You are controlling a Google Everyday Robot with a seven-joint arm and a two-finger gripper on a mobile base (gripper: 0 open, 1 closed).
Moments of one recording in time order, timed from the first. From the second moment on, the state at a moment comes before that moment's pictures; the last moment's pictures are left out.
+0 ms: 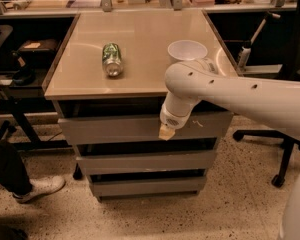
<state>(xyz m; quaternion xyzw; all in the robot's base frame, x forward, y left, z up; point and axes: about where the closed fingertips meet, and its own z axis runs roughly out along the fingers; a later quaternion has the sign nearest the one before) 0.584 -0.061 0.655 -0.59 0.80 0.05 0.11</state>
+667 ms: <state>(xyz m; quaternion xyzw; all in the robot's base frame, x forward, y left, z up) 0.584 -0.060 0.656 -0.59 0.80 0.05 0.11</state>
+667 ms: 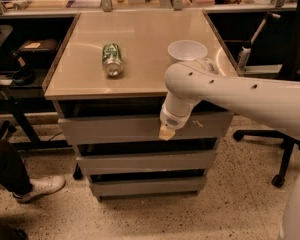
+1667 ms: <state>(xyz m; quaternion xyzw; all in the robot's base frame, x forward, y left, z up) 0.584 -0.060 0.655 -0.59 0.80 0.05 0.11</state>
